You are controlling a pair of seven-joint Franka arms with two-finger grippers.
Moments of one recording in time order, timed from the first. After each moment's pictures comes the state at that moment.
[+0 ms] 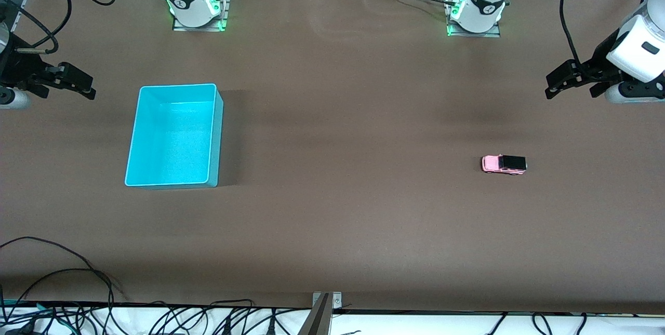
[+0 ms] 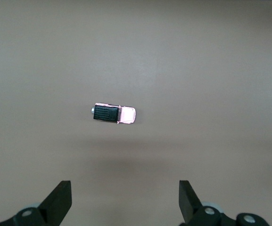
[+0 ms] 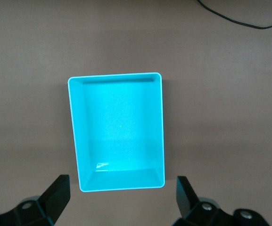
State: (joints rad) left arm 0.00 -0.03 -0.06 -1.66 -0.02 1.64 -0.13; right arm 0.01 0.06 0.02 -1.54 -0.03 1.58 0.04
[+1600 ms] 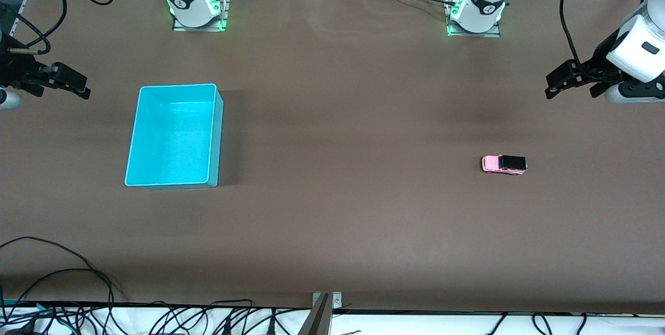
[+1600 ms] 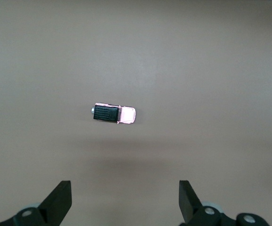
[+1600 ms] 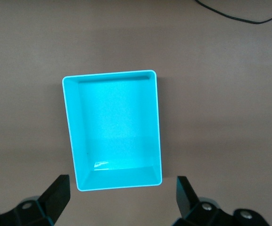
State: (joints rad) left arm 0.00 -0.03 -0.06 -1.66 -0.02 1.64 -0.13; right arm -0.01 0.06 0.02 -1.54 -0.03 1.57 0.04
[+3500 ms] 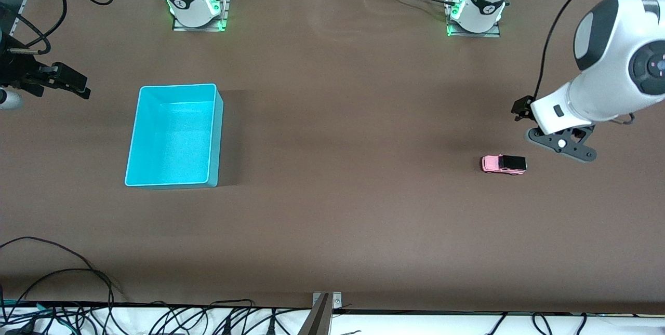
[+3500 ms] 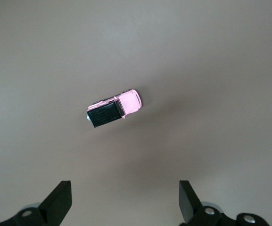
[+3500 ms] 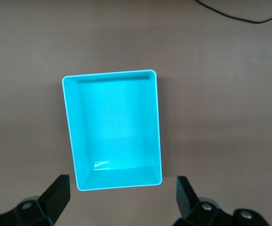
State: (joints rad) left arm -0.05 0.22 -0.05 -1.64 0.11 1.64 0.35; right arm -0.01 0.06 0.02 -1.54 -0.03 1.57 0.04
